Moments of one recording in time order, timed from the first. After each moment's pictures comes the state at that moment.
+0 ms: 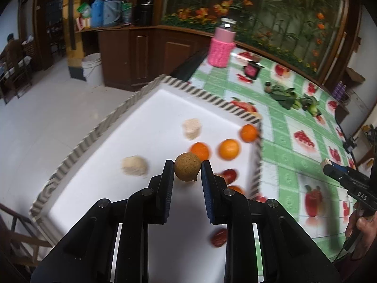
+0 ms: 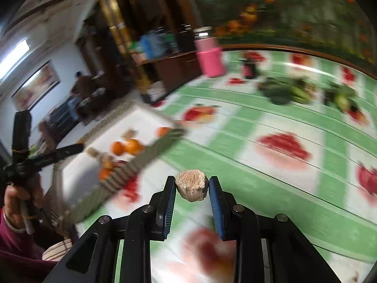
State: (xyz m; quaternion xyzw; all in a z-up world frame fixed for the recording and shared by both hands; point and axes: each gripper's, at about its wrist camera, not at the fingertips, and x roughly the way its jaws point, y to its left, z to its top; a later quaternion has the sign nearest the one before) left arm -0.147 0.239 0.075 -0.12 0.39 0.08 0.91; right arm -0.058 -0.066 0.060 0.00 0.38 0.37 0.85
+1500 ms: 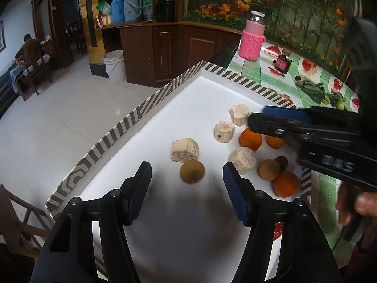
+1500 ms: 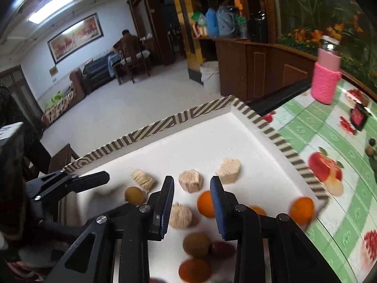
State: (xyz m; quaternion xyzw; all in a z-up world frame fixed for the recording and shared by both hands) left arm -0.158 0.265 0.046 -0.10 0.40 0.15 0.90; right arm -0.054 0.144 0.063 -0.12 0.37 0.48 0.79
